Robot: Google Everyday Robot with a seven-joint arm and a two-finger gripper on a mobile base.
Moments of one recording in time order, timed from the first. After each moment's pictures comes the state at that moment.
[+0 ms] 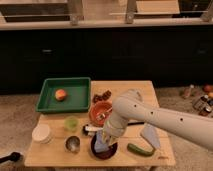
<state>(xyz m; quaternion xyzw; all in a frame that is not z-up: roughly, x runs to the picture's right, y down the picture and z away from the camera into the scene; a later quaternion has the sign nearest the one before) 0.012 0.251 0.667 -0.25 -0.38 -0.51 0.73</state>
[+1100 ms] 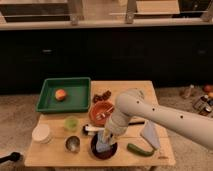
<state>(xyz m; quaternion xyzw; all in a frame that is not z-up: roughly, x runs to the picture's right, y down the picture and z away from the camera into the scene) 0.017 0.248 0.673 -0.26 -0.41 -0.48 0.73</state>
